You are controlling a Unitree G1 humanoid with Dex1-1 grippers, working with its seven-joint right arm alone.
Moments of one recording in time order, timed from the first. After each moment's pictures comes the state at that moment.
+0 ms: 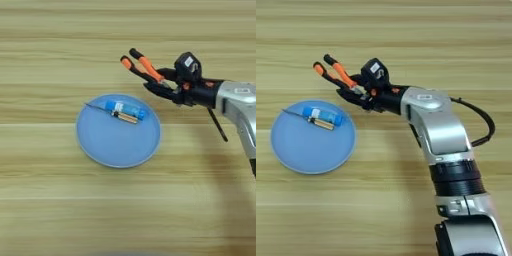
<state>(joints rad) -0.43 -0.43 -0.01 -0.03 0.14 0.54 0.85</state>
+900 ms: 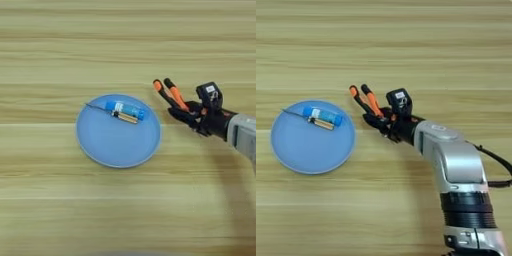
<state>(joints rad) -0.23 -0.39 -0.09 -0.08 0.20 0.83 0.57</state>
